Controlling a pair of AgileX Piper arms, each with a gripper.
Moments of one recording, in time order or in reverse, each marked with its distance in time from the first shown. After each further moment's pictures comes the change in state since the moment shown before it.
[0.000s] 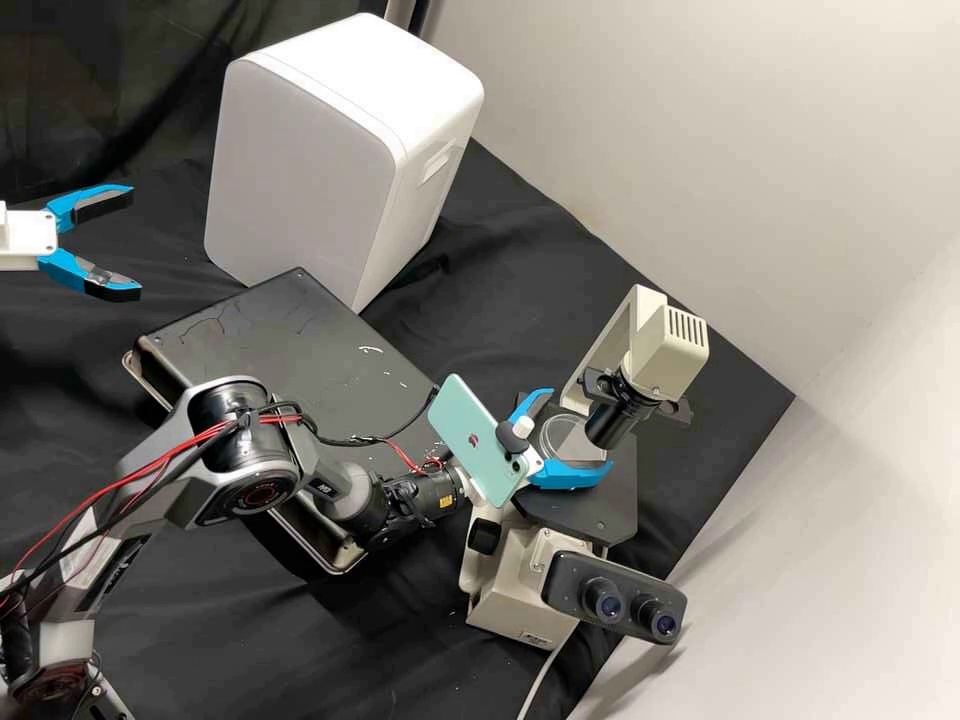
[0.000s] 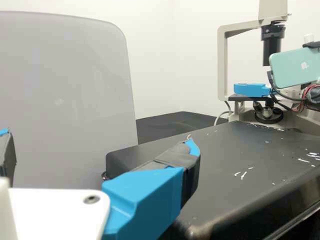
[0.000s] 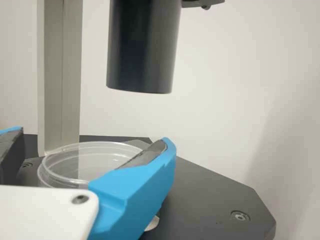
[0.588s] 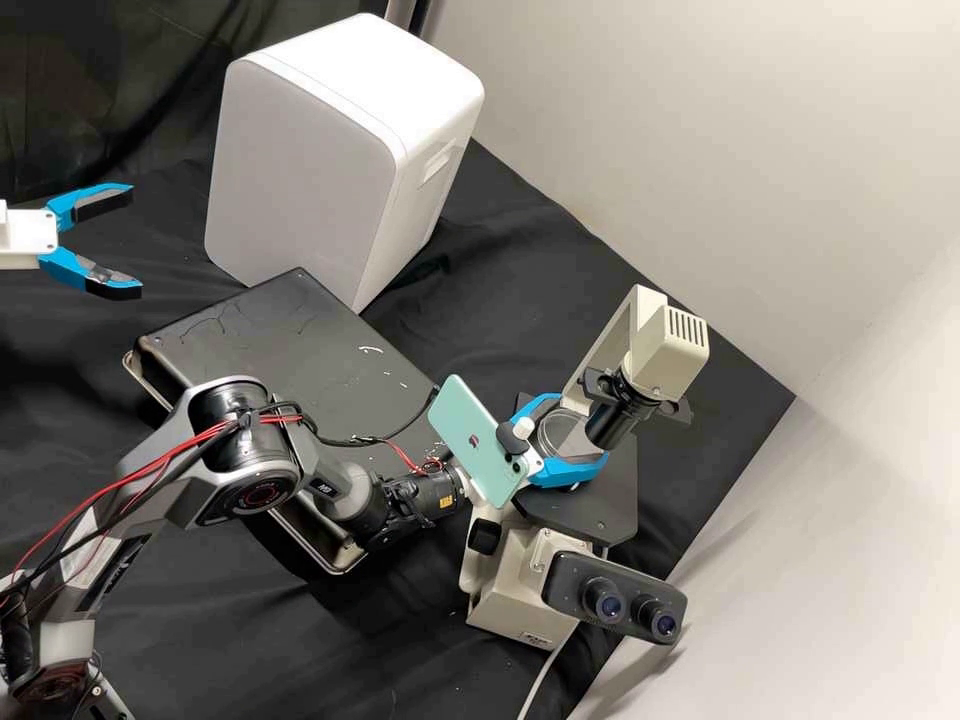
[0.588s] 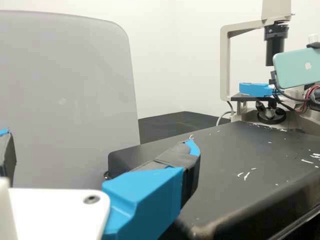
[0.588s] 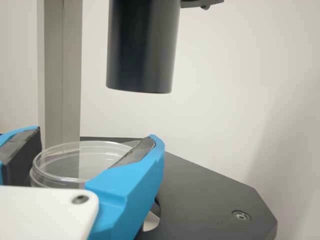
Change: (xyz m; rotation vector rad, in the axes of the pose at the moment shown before) left arm 0.000 0.000 -0.001 -0.002 0.009 0.002; right arm 0.000 0.000 0.000 0.007 0.000 -0.001
